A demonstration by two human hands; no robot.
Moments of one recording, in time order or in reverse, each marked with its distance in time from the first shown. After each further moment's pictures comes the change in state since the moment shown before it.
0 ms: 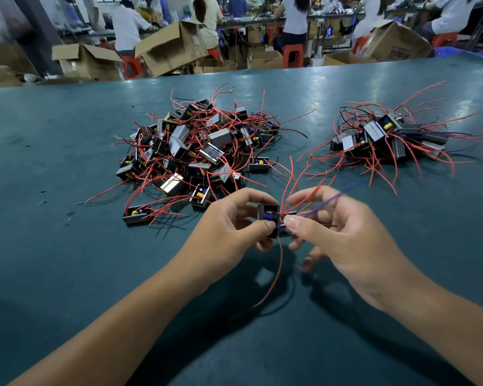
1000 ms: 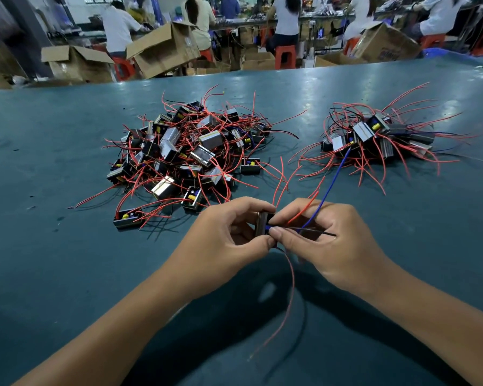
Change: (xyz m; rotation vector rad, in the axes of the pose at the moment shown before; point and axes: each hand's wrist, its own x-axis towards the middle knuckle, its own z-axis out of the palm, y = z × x) left_hand -0.009 0.013 0.004 0.217 -0.061 0.070; right_hand 0.010 0.015 -0.008 -0.173 -0.111 -0.291
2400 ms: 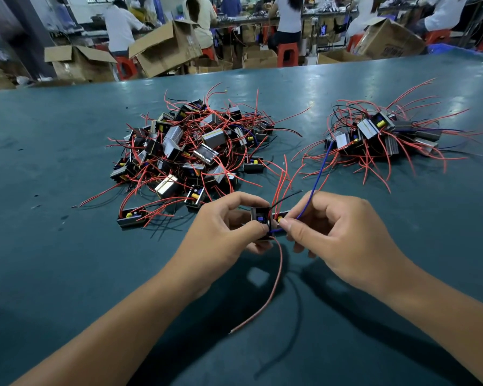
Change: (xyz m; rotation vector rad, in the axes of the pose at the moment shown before) left_hand 0.005 -0.008 0.003 -0.297 0.113 -0.160; right_hand -0.001 -0.005 -0.007 -0.302 0.095 0.019
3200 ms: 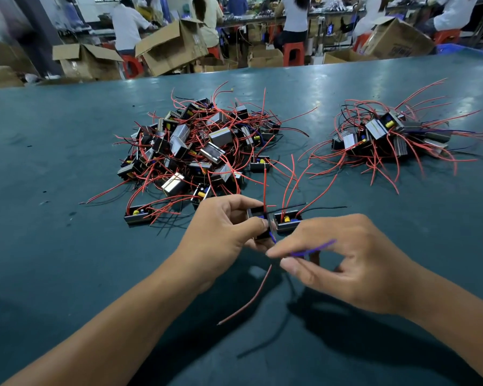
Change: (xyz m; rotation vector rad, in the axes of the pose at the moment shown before) left_hand 0.001 0.004 -0.004 -0.009 0.063 -0.022; right_hand -0.007 -0.015 -0.006 -0.177 -0.278 -0.437
